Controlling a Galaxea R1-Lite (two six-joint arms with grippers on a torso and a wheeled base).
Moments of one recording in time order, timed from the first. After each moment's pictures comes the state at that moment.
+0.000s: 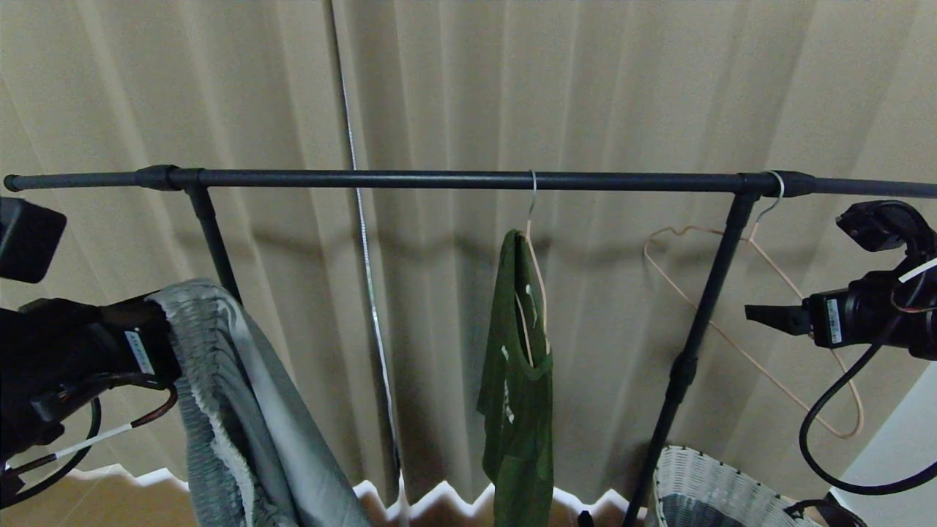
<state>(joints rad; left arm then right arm) -0.23 1.18 -0.49 -0.57 0.07 0.04 -0.08 1.50 -0.88 -0.05 0.12 -0.10</state>
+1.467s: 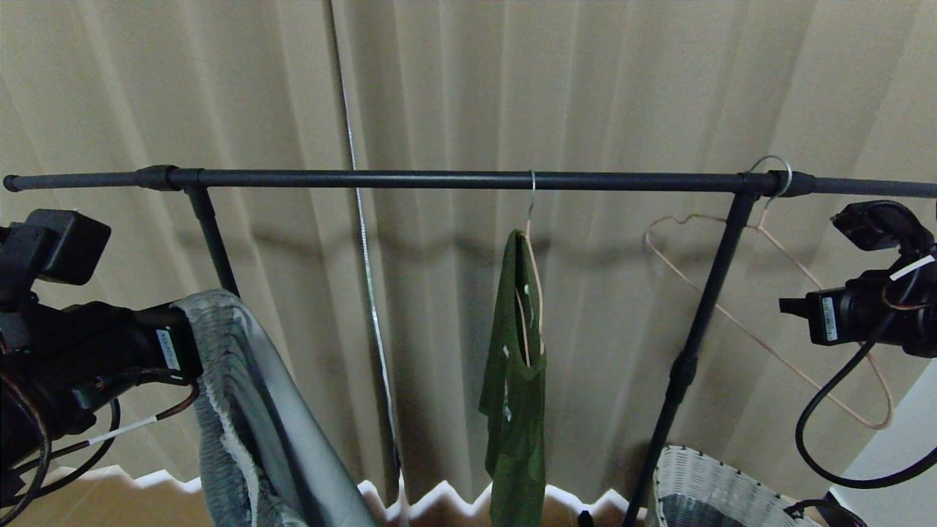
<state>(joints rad) -0.19 1.26 -0.49 -0.58 0.05 0.02 -0.08 1.51 -0.89 -0.05 0.08 -0.09</state>
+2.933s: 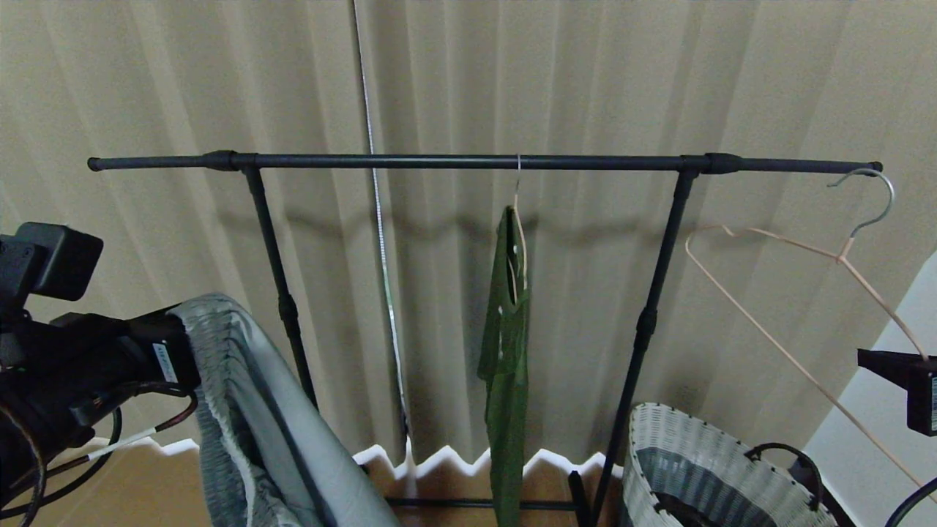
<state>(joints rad) -0.20 1.25 -0.42 -0.69 0.05 0.05 -0.09 1.13 -0.60 -0.04 0.07 -0.10</state>
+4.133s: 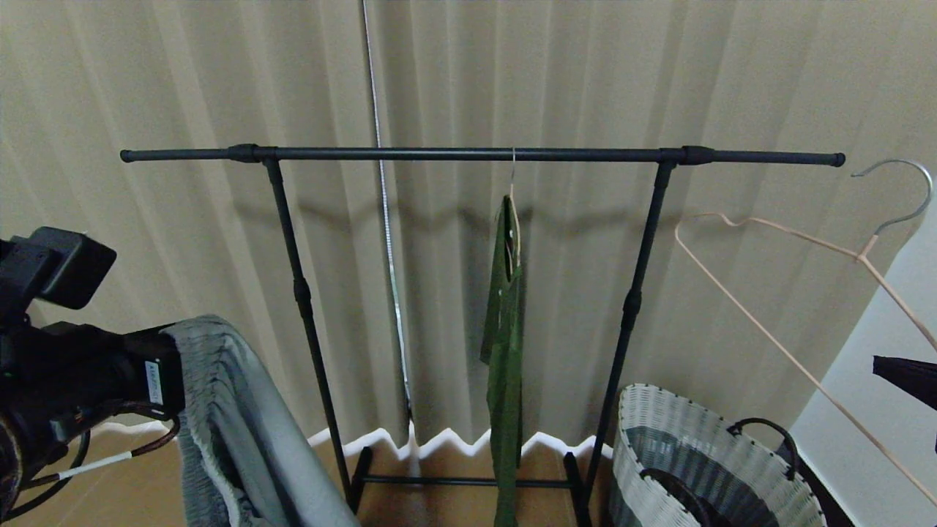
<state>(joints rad) -0.21 1.19 -0.53 -0.36 0.06 0.11 -0.06 1.00 -0.54 -0.04 0.09 -0.10</state>
